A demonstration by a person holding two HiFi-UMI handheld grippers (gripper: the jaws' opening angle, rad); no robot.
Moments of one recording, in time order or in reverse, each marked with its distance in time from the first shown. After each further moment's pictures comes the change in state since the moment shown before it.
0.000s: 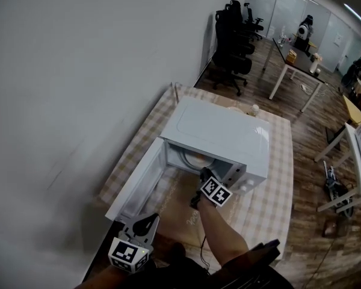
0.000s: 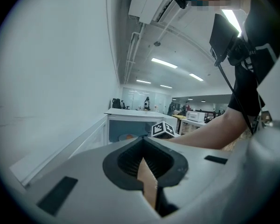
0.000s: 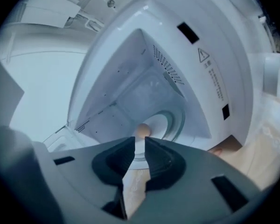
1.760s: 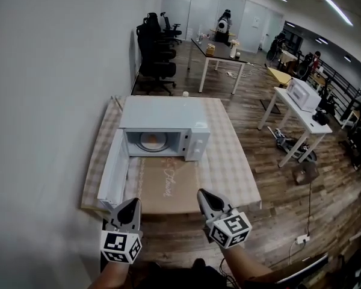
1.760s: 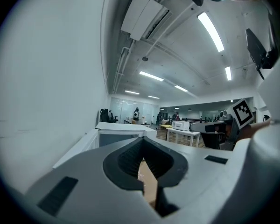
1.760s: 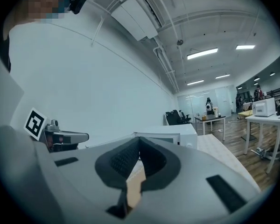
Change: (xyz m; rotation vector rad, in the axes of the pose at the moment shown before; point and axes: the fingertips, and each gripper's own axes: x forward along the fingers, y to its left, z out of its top) left arm -0.104 -0.042 0.033 0.047 -0.141 -0.162; right arm -0.416 0.151 -0.004 -0.651 -0.251 0.091
